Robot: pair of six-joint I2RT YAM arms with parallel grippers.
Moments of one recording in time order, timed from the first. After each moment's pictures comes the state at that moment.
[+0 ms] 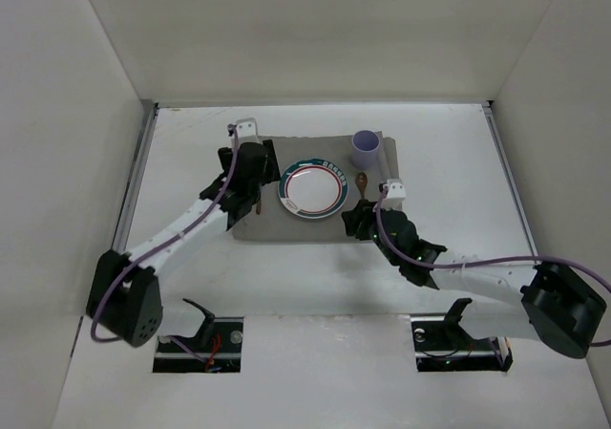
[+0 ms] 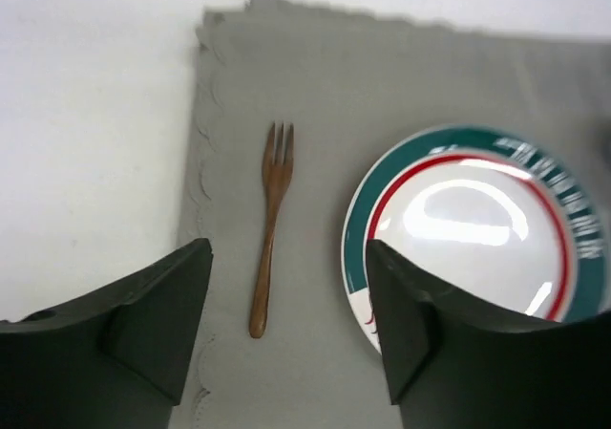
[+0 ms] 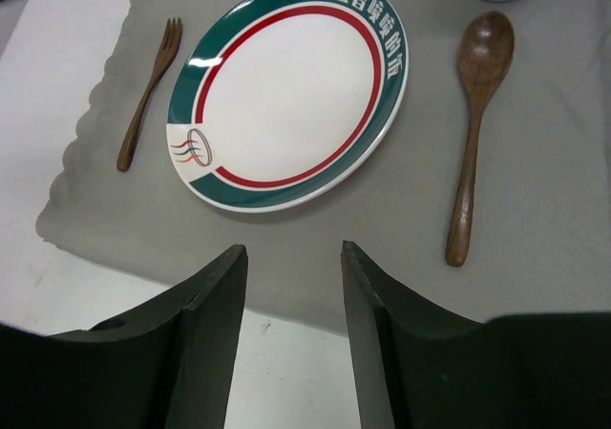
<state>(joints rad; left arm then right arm) -0.53 1.41 0.98 -0.15 -0.51 -0.38 0.86 1.21 0.46 0.43 0.44 0.57</state>
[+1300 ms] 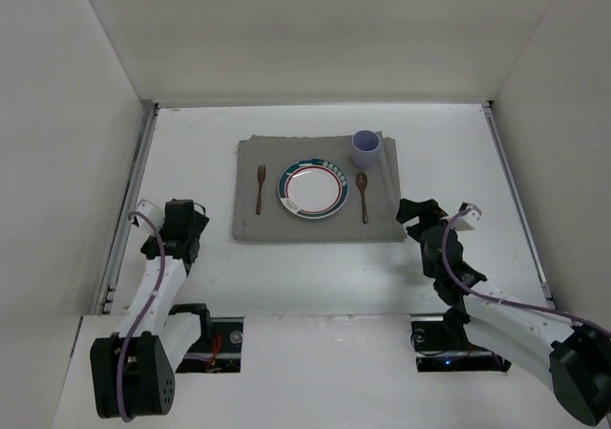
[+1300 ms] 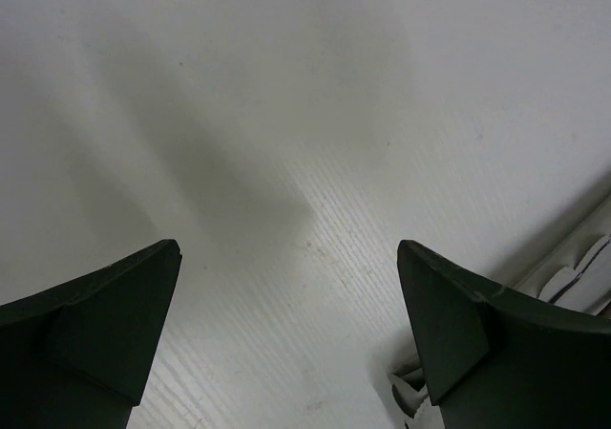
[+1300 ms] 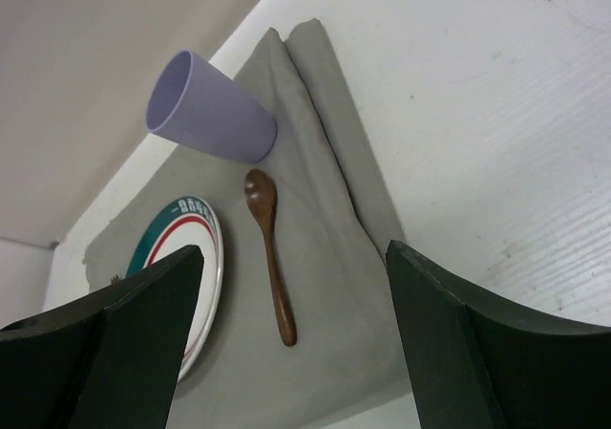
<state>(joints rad) 0.03 0.92 0.44 -0.39 -0.48 -0.91 0.57 0.79 0.16 0.43 0.68 0.89</state>
